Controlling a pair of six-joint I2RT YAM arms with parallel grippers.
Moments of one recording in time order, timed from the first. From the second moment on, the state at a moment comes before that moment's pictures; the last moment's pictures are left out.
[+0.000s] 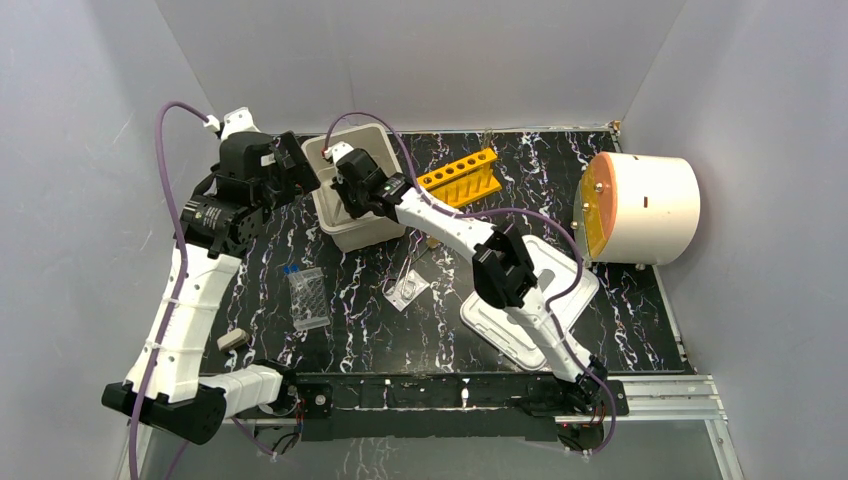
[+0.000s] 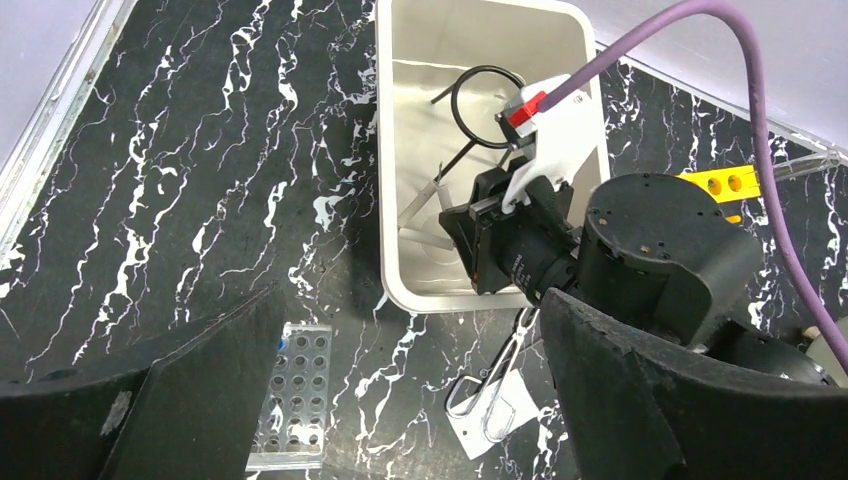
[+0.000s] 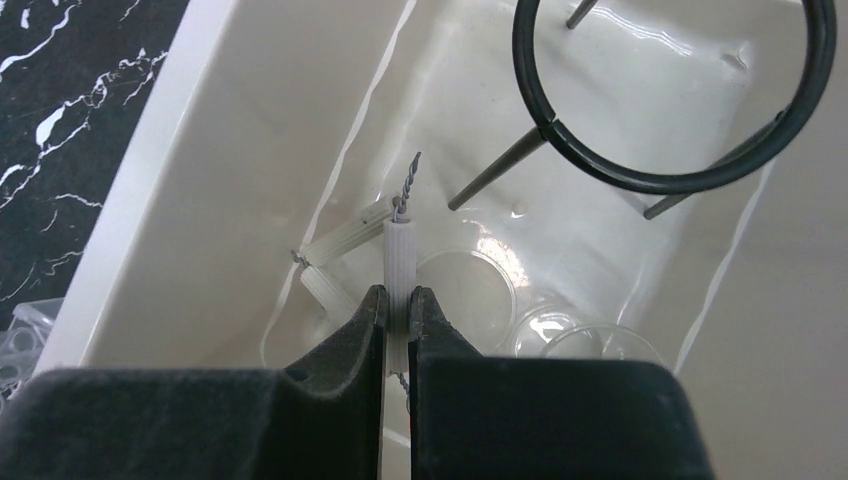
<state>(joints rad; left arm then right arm) -0.31 1.17 1.55 -0.93 -0.39 -0.52 0.93 2.44 2.31 -0.53 0.07 0.14</state>
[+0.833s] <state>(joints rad) -0.35 1.17 1.55 -0.91 -0.40 -0.46 0.93 2.09 2.10 -0.58 0.09 0.28</state>
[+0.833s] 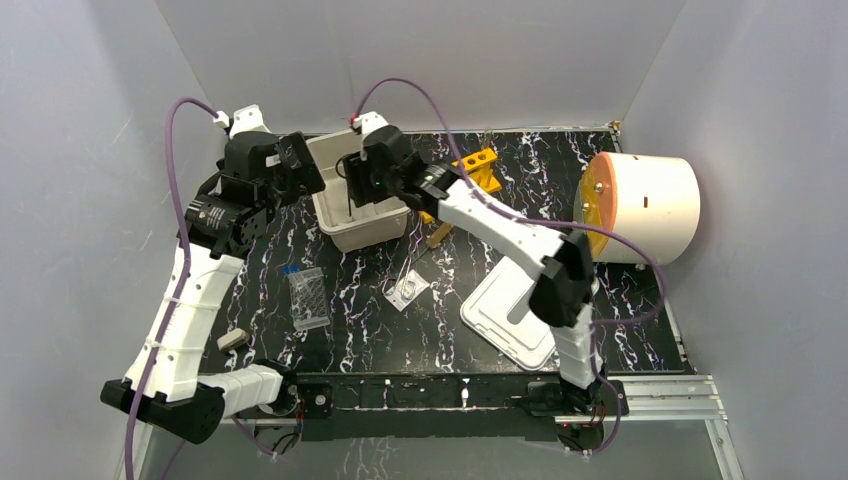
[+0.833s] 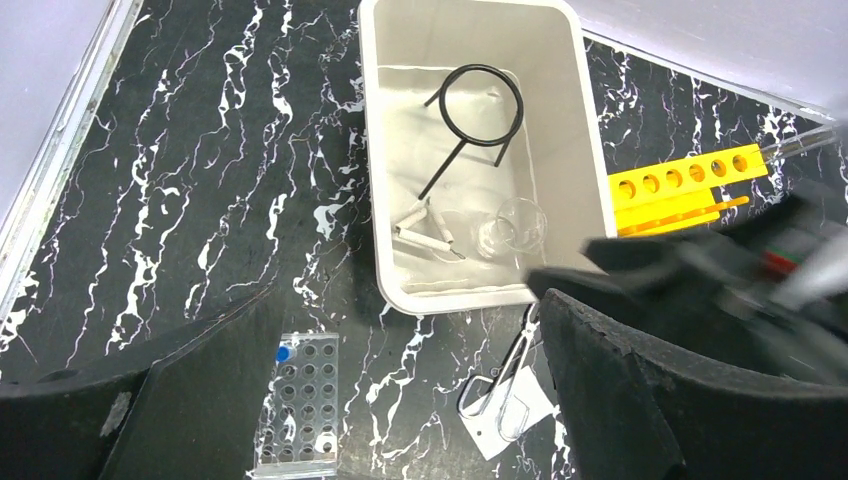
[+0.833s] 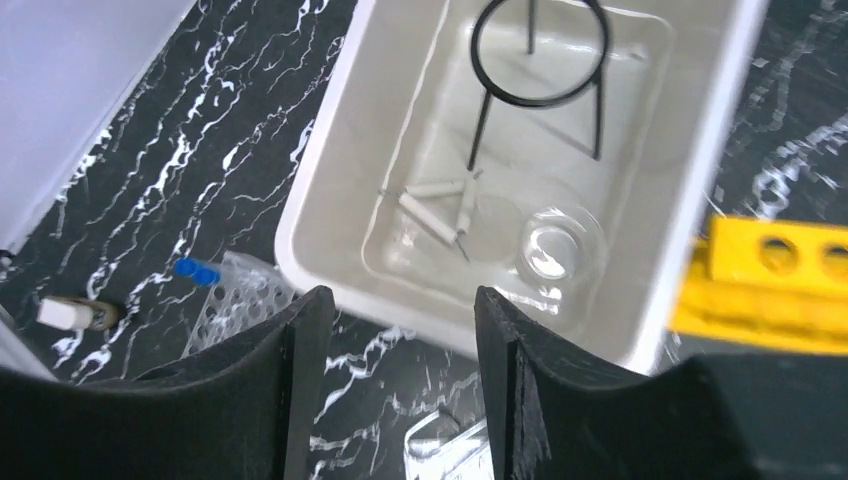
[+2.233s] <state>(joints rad) -0.45 1.21 1.54 -0.89 -0.40 -0.44 0.77 1.93 1.38 -0.48 0.29 0.94</state>
